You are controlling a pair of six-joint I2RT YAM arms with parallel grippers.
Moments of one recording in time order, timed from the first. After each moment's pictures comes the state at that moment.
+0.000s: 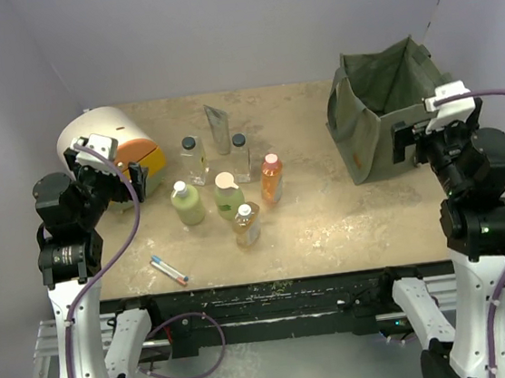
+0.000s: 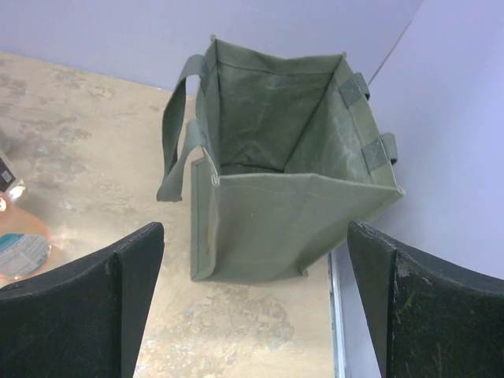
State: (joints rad) left arm 0.10 0.74 1.05 -0.49 0.35 0.19; right arm -0.12 0.73 1.29 -0.66 -0.11 -0.26
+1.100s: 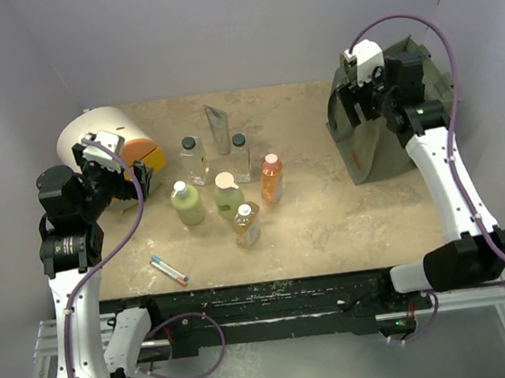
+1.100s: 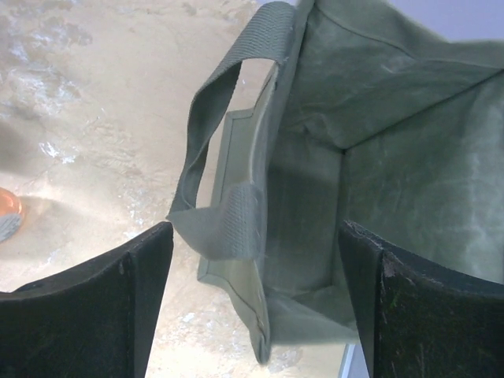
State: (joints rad) left arm 0.10 0.79 1.05 -0.49 0.42 0.22; right arm 0.07 1.35 1.51 -0.66 -0.04 -0.38
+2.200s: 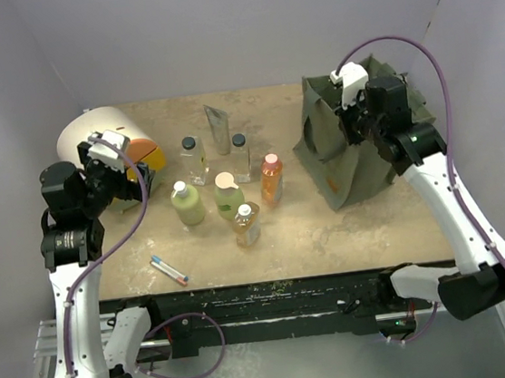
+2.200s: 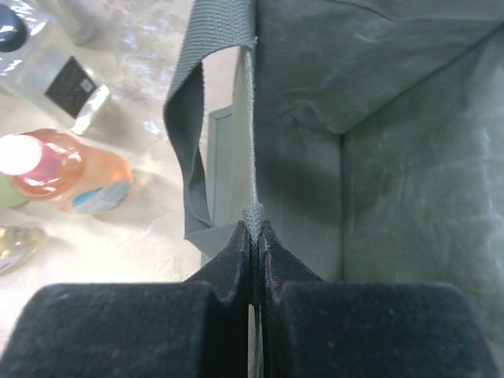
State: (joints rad) left arm 0.10 0.81 1.05 -0.51 0.44 0.27; right arm 0.26 1.25 1.41 -0.71 0.03 -0.21
